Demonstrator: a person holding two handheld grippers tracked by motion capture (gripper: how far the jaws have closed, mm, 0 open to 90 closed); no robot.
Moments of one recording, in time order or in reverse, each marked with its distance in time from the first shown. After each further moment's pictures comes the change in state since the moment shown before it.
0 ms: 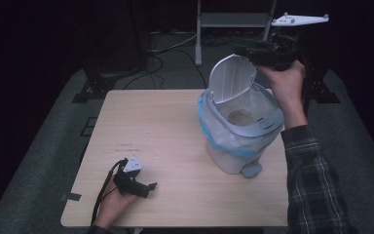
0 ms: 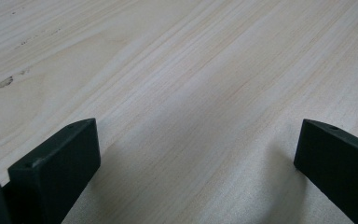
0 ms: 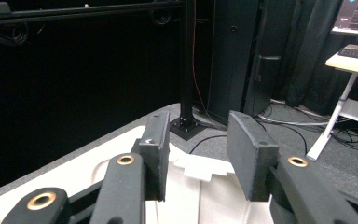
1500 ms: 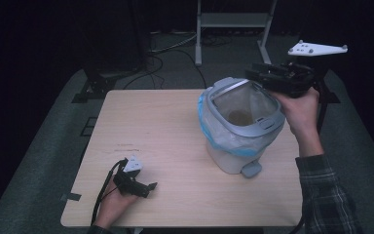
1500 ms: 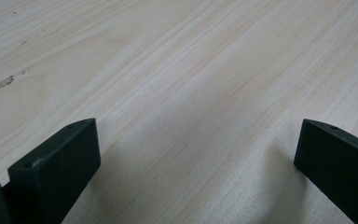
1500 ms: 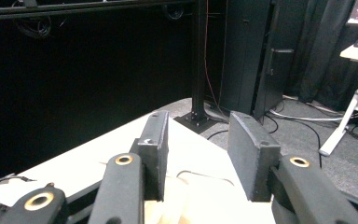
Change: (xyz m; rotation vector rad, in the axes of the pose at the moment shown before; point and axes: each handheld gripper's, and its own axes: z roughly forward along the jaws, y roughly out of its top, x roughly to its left) left arm 0.000 0.000 0.000 0.002 0.003 -0.002; right arm 0.012 -0.046 -0.045 -0.001 0.048 0.003
